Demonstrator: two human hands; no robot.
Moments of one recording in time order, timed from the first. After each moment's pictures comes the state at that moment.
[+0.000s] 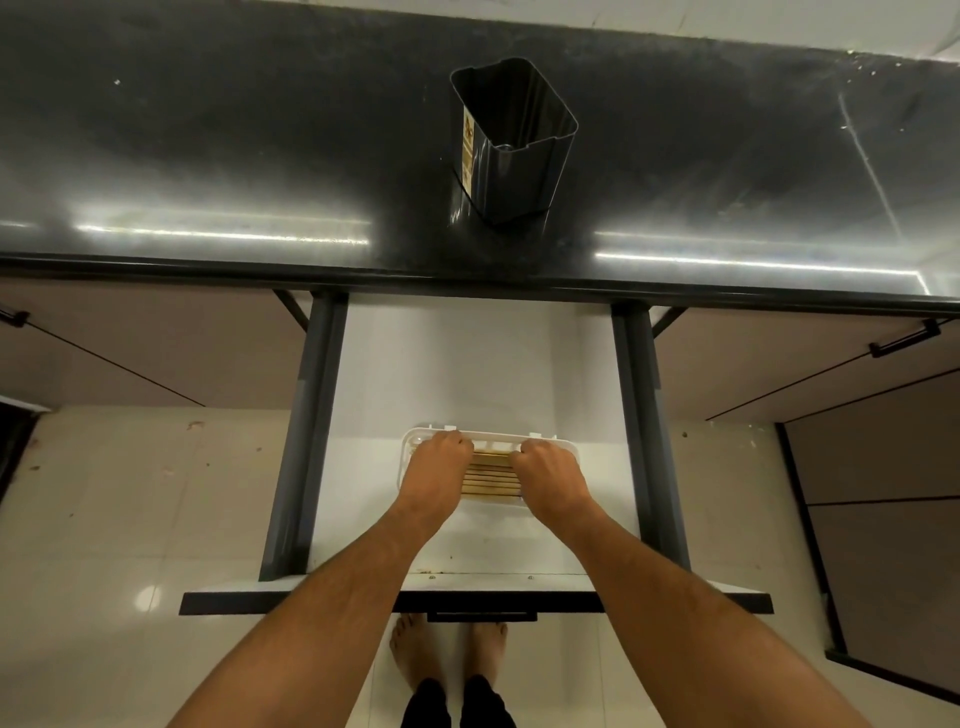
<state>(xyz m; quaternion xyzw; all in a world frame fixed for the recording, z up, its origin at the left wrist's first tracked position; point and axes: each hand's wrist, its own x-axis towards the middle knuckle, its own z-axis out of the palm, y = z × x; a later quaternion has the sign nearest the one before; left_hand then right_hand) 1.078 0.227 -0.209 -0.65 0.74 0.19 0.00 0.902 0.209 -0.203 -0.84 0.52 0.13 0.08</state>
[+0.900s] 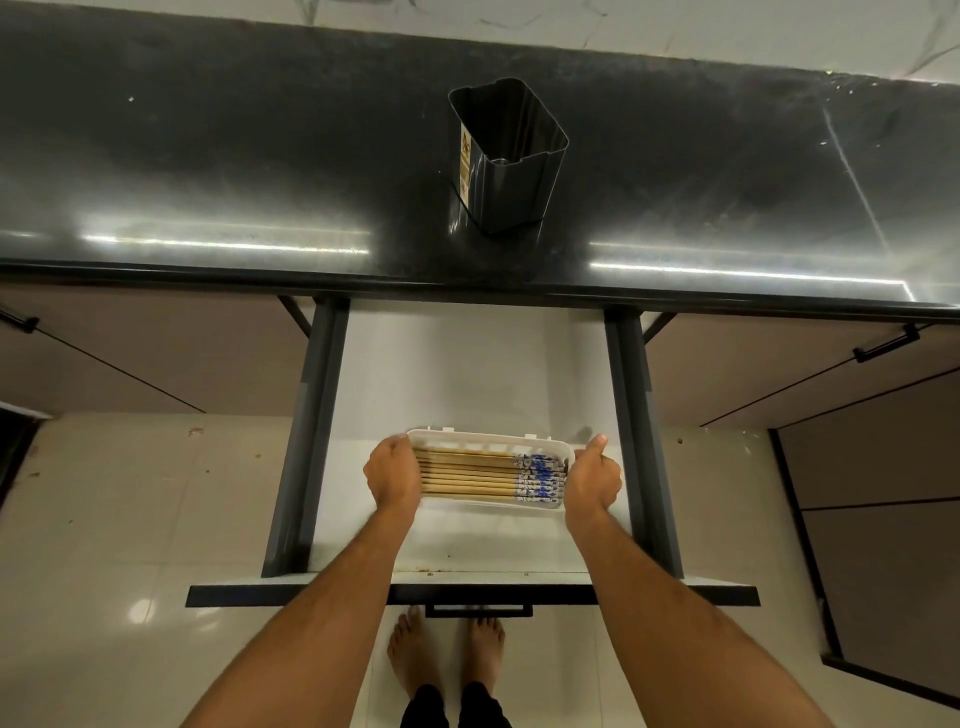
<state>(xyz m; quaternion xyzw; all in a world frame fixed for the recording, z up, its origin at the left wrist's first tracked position) 1.099 0.230 -0.217 -0.82 0.19 0.41 -0.36 0.875 0.213 -0.207 -0.17 0.84 -0.30 0.41</state>
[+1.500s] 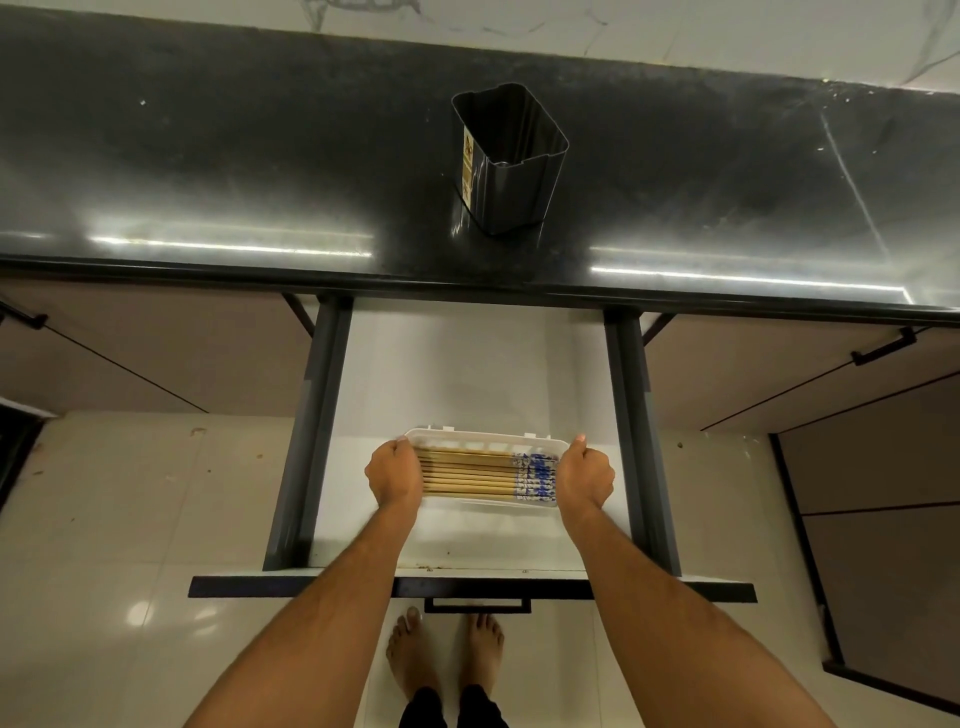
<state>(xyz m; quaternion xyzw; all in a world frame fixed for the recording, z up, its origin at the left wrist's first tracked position) 1.098 0.235 -0.219 -0.84 0.19 0.39 -0.33 0.879 0.214 -0.209 -0.32 0.86 -0.21 0.33</state>
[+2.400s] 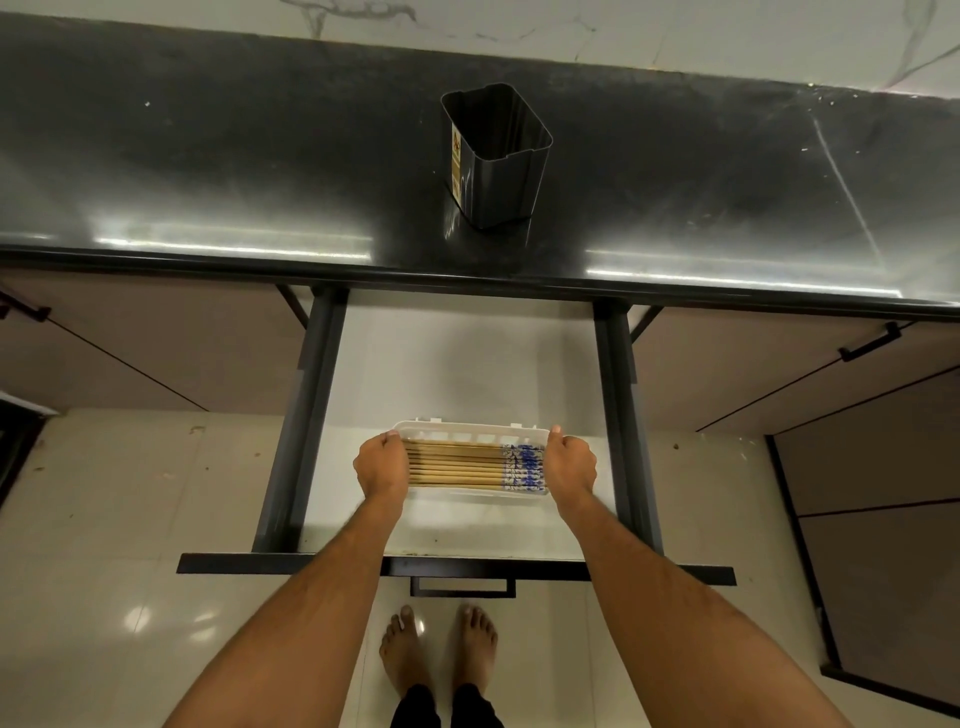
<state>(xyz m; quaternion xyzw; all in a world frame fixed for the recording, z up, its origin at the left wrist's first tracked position) 1.095 0.246 -0.216 -0.84 0.20 0.38 -0.32 0.868 0.218 -0.207 -0.37 0.81 -0.20 0.40</state>
